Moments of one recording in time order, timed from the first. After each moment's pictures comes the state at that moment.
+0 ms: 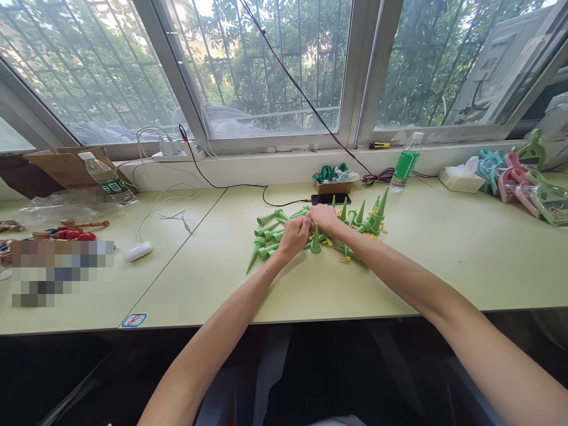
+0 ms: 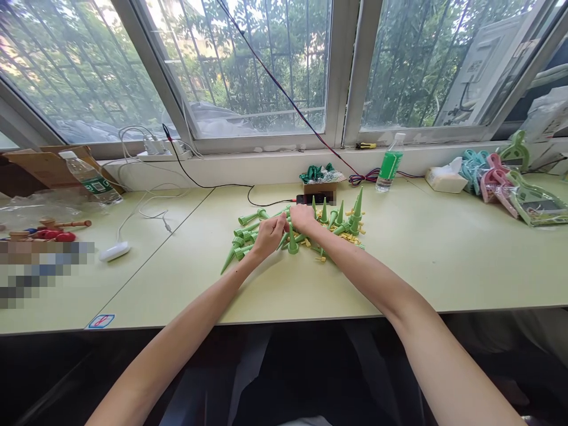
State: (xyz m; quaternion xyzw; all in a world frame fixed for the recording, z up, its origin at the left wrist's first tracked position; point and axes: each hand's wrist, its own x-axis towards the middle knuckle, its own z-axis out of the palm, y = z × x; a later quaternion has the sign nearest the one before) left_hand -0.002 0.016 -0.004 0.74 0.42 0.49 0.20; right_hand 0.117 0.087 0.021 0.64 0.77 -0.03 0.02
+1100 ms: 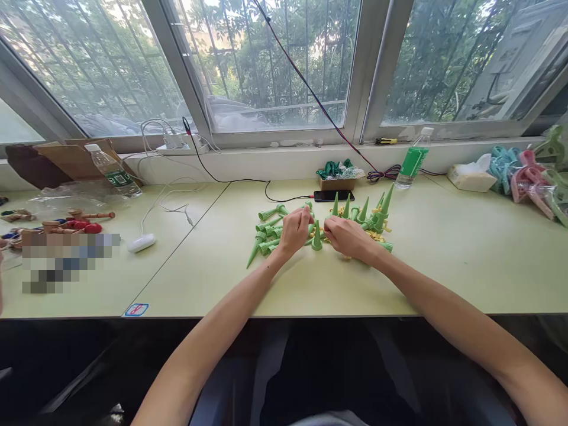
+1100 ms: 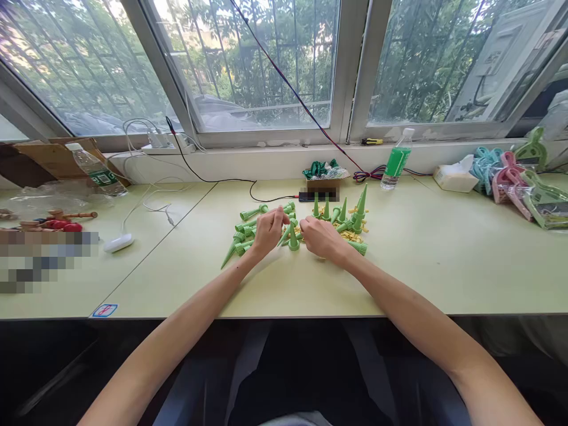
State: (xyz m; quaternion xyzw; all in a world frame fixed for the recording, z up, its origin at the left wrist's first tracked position) left_hand -0.001 0.012 -0.002 0.72 0.43 0.53 0.14; right_hand 0.174 -0.018 0.020 0.51 0.86 0.02 -0.08
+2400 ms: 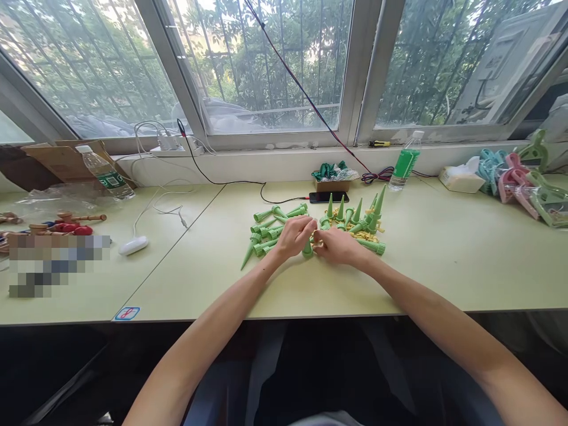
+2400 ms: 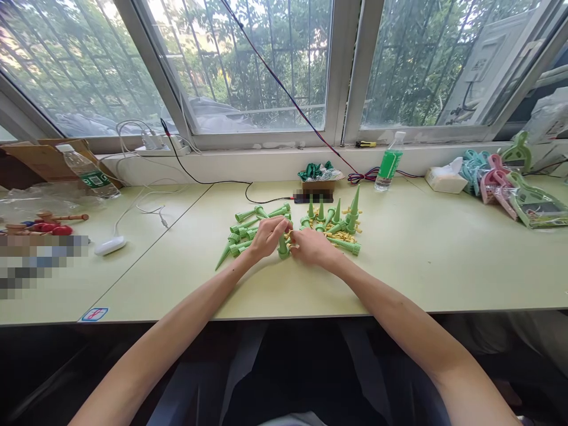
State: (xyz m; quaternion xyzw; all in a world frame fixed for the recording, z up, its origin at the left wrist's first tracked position) left_hand -0.008 0.011 -0.005 0.83 0.32 0.44 0.15; right_hand 0.164 -0.019 0.007 0.51 0.85 -0.08 -0.07
